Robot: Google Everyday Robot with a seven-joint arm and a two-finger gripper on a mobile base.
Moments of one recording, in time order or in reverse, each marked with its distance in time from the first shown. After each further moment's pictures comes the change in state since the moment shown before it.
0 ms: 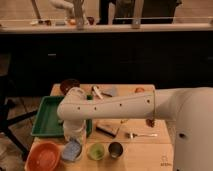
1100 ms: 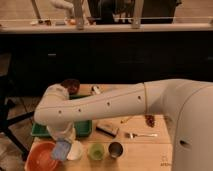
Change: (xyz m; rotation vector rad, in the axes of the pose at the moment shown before) arm -0.037 -0.046 -0.050 -0.011 0.134 -0.145
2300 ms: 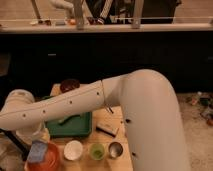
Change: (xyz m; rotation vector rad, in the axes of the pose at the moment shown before) arm -0.018 -0.105 0.028 0.026 -0.001 -0.258
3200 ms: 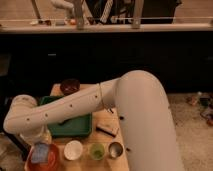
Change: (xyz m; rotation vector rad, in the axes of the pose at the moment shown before) arm 0.007 0.002 0.043 -0.002 0.010 -0.007
